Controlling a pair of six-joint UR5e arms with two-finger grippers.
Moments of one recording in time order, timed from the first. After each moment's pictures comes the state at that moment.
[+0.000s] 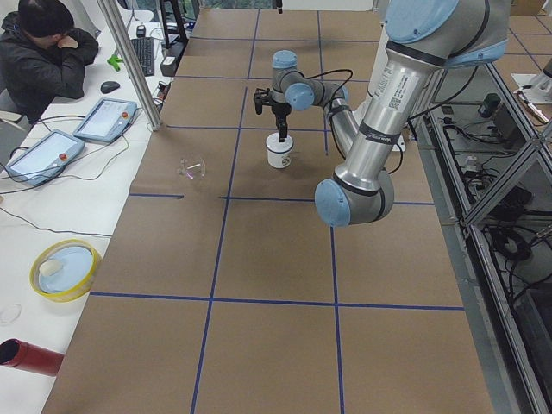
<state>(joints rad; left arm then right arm) -0.62 -2.06 -2.00 -1.42 -1.94 -1.27 1.45 -1.63 1.79 -1.79 2.31 -0.13</state>
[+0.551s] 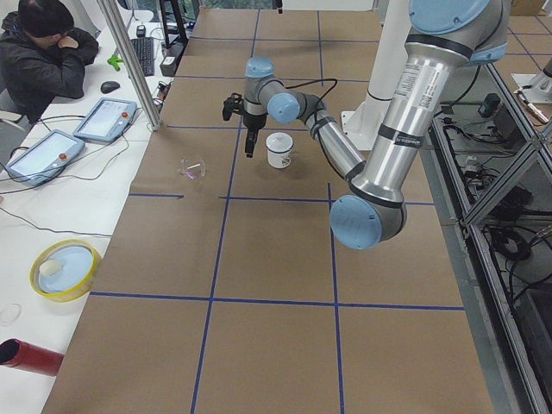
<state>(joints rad) -0.97 -1.85 -2.01 -1.52 -2.08 -0.66 1.45 -1.63 1.79 -1.79 2.31 -0.13</state>
